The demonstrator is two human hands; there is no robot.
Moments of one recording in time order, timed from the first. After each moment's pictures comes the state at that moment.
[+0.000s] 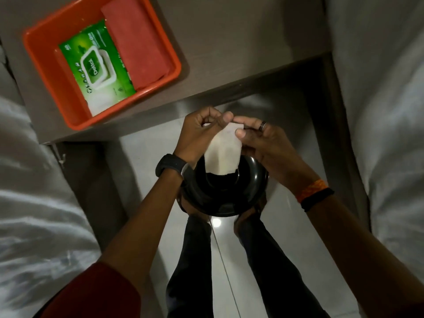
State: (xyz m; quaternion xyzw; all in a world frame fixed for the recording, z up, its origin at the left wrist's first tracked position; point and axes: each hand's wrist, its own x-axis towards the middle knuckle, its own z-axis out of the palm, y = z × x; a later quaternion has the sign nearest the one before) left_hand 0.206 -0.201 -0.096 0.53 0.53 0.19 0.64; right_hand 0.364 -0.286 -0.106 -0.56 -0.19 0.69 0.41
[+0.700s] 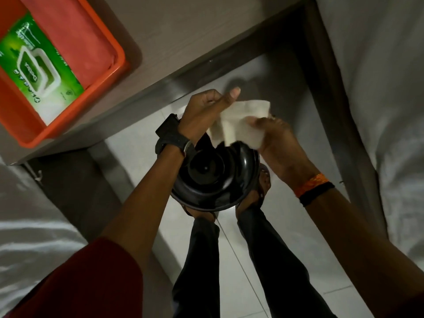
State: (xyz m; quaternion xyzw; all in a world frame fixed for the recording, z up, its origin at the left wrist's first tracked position) left_hand 0.278 -0.196 -0.152 0.48 0.54 0.03 0.68; right_hand 0.401 -0.321 -0.140 -0.55 0.04 0.66 0.51
